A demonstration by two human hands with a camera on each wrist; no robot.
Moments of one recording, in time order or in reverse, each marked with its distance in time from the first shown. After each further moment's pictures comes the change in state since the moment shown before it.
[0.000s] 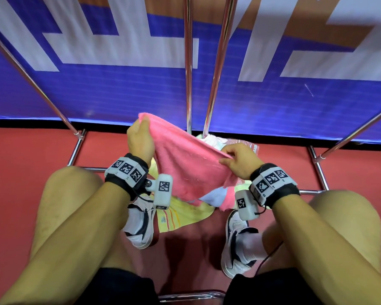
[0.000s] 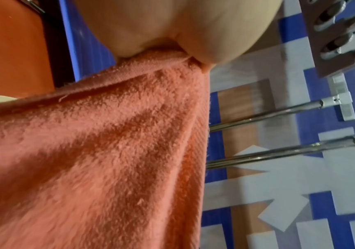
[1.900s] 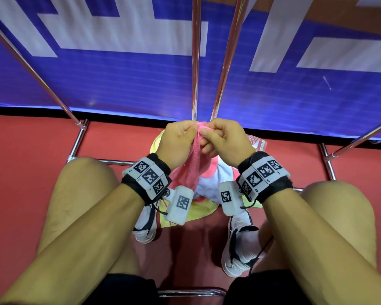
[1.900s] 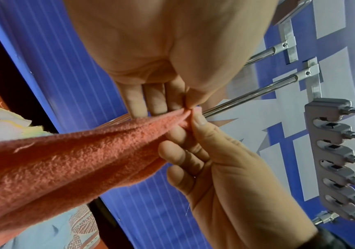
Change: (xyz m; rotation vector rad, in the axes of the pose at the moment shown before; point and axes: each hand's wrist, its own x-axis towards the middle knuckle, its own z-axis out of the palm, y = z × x) left_hand -0.039 0.005 0.035 -0.033 -0.593 0.039; right_hand 0.019 -0.065 0.008 0.626 0.088 -0.098
